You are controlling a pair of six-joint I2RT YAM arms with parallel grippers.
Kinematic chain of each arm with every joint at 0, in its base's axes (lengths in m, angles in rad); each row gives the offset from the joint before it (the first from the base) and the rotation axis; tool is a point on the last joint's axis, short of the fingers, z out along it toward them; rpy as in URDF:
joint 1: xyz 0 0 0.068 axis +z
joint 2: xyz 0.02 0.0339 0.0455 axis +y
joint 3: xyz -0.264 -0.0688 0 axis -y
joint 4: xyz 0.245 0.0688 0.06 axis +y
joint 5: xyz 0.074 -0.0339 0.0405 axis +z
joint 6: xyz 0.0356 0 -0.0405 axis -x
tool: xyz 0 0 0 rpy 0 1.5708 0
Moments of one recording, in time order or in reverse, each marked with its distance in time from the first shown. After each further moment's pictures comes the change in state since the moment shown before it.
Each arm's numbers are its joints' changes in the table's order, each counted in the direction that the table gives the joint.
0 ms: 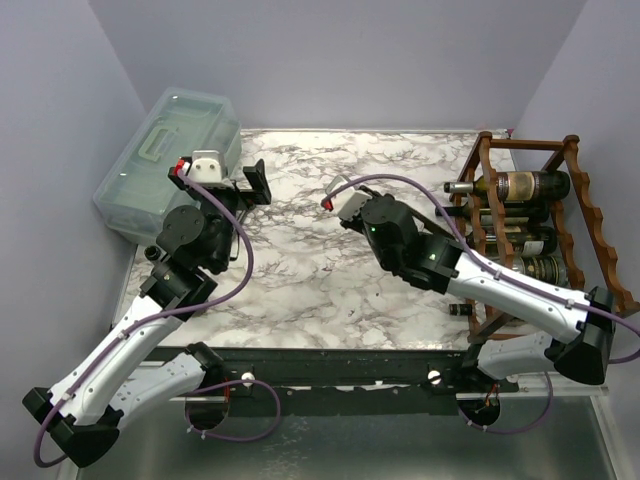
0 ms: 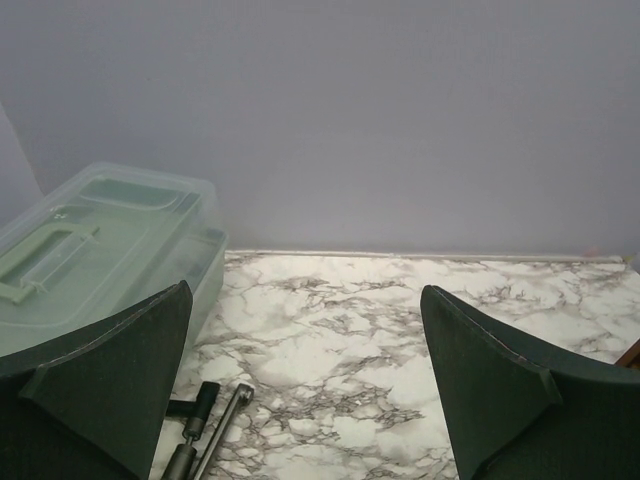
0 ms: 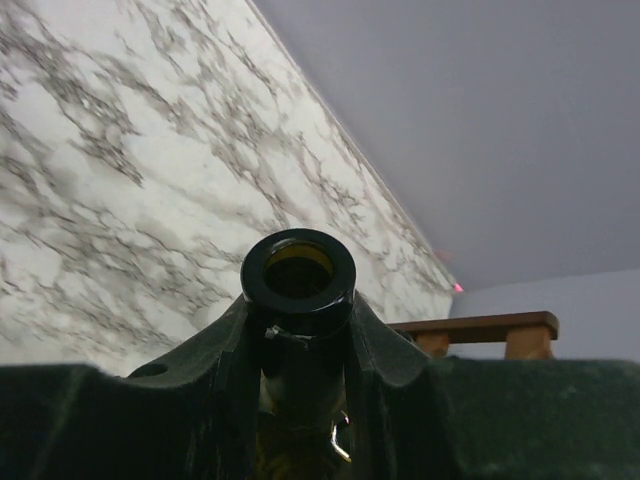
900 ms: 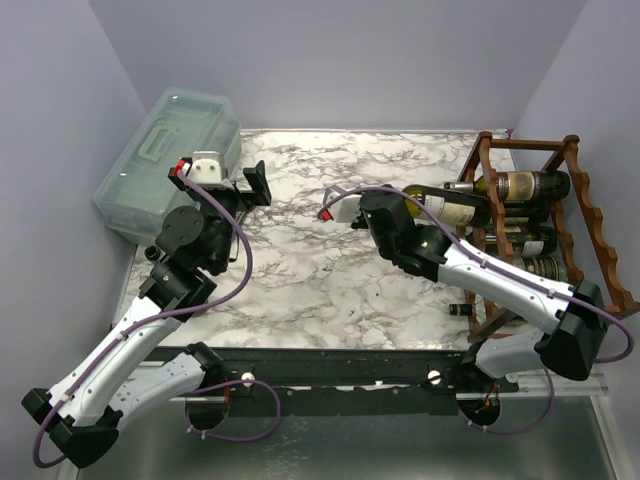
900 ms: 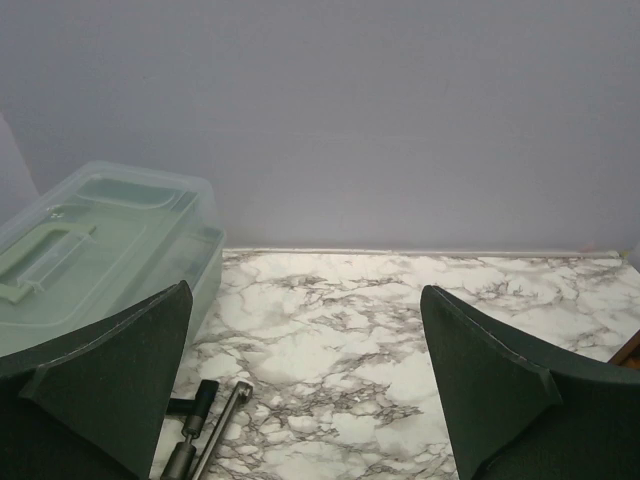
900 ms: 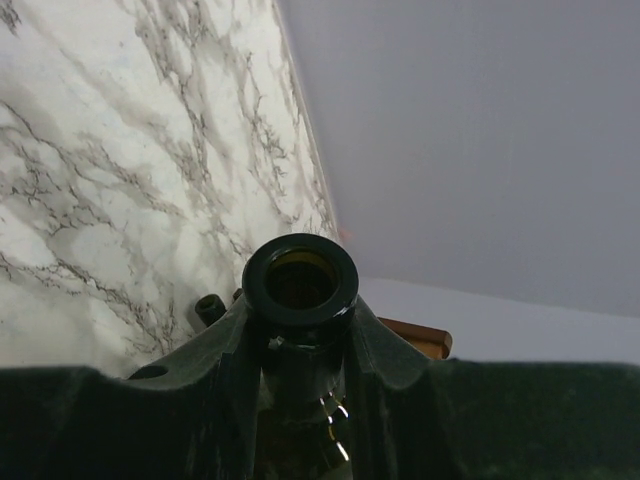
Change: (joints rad) left arm -0.006 -0.002 0.000 0.011 -0.006 0.002; right arm -0.122 0.070 -0.036 0.008 0.010 0.428
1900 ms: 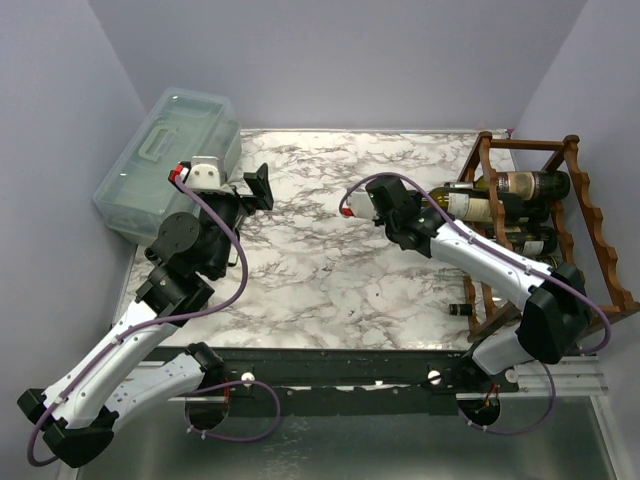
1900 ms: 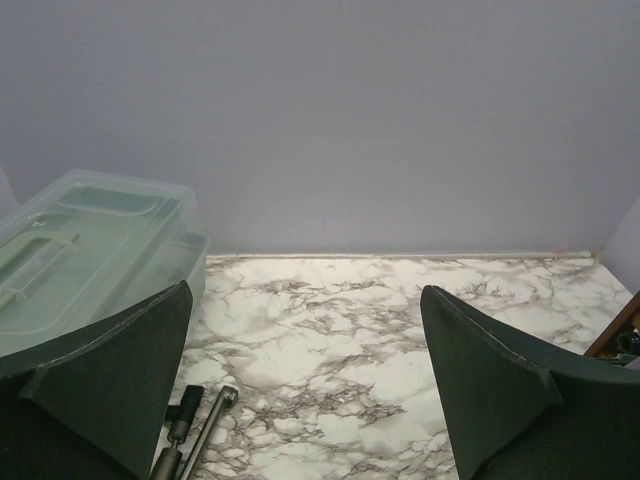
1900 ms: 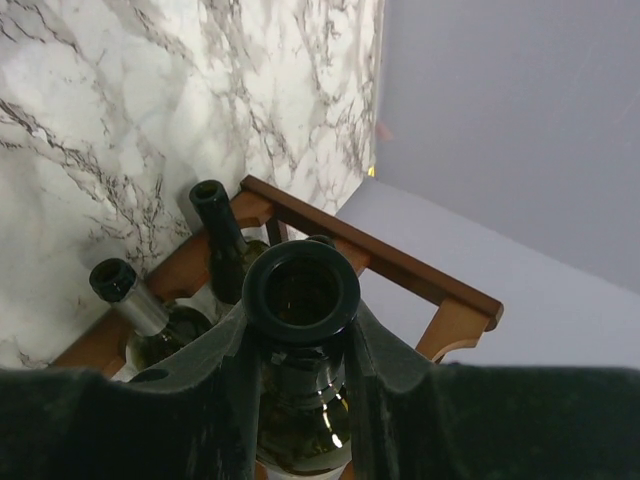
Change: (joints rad) left arm -0.047 -0.026 0.000 -0.001 0.004 -0.008; right arm -0.198 0.129 0.028 0.222 0.017 0.076
